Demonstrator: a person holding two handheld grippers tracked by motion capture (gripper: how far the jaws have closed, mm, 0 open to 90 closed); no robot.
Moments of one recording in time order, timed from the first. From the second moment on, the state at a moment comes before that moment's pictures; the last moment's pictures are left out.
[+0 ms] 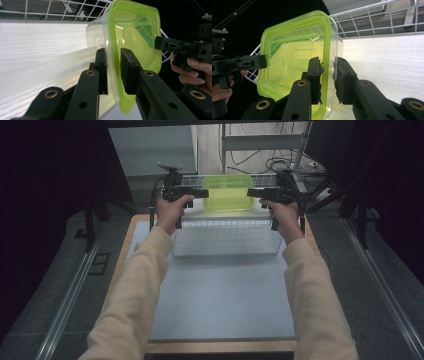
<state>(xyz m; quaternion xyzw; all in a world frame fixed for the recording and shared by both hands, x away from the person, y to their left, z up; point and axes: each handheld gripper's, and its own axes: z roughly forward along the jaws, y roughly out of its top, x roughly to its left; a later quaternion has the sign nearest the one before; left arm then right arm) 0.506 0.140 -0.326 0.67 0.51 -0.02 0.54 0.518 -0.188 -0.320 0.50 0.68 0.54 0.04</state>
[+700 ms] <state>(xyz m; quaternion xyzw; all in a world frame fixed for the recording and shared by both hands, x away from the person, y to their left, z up) 0.507 0.139 -0.325 0.68 0.50 0.04 0.54 0.506 -0.185 -0.314 0.47 0.69 0.54 0.09</state>
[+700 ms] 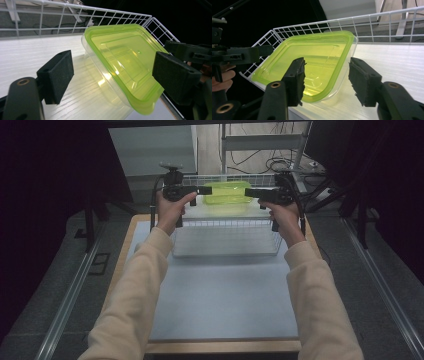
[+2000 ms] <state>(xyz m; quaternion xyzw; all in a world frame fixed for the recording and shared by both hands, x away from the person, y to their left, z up) 0.319 0.170 -0.436 0.74 0.42 -0.01 0.53 0.344 -0.242 -0.420 0.36 0.75 0.55 0.05</state>
